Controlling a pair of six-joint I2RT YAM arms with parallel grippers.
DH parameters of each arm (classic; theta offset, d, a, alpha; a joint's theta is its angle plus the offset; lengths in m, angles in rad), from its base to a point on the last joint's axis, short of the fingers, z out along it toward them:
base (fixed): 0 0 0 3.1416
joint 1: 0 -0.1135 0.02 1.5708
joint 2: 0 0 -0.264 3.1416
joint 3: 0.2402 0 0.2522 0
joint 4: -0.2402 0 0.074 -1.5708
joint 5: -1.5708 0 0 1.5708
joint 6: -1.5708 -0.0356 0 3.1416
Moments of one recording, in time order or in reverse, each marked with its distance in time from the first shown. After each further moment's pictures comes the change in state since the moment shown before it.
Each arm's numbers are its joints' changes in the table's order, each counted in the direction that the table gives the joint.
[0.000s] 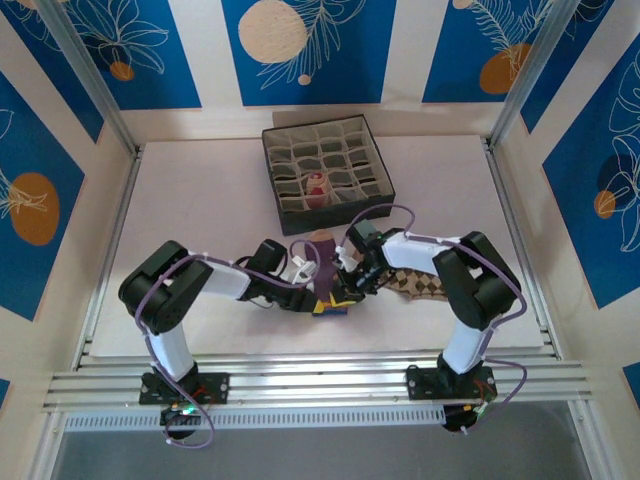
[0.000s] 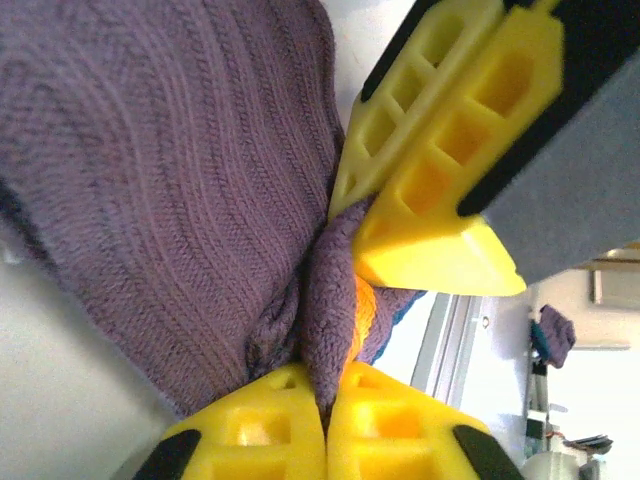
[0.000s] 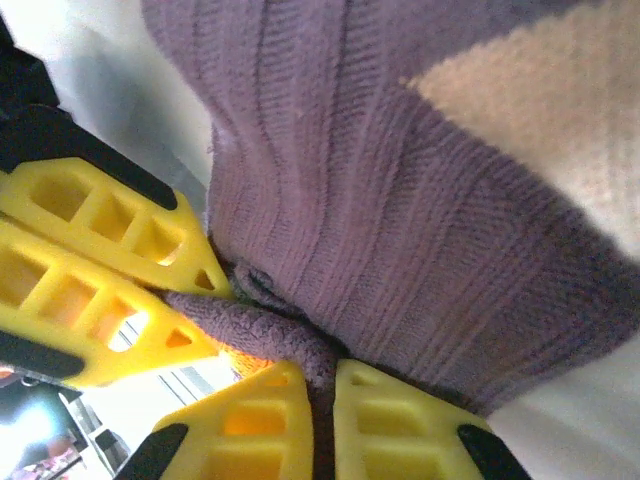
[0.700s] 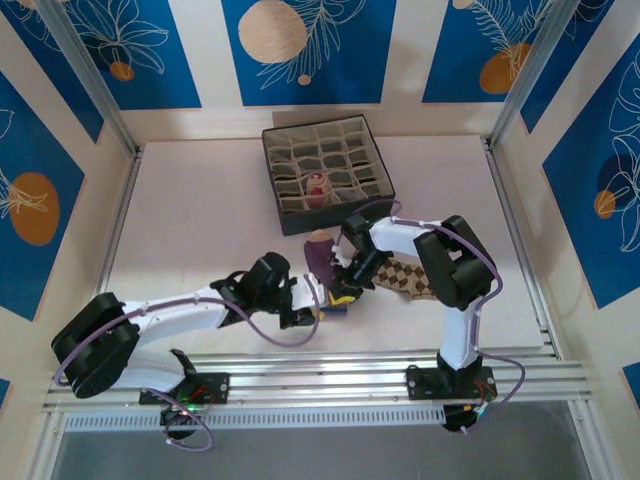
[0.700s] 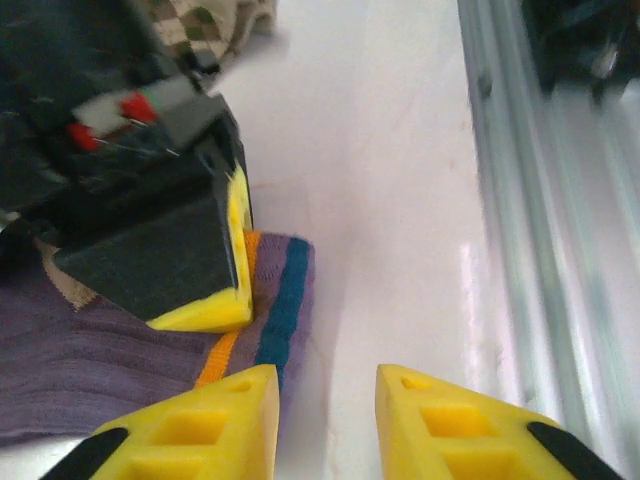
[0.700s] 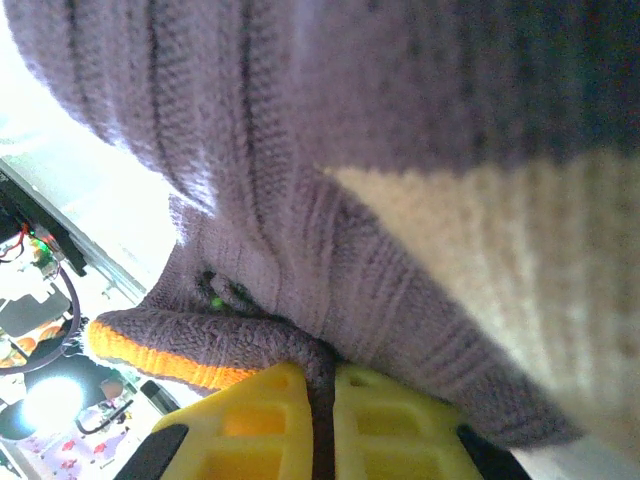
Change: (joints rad) left arm 0.246 -0.468 -0.092 -0.156 0.517 -0.880; right arm 0.022 0.174 0.186 -0.243 0.052 0.071
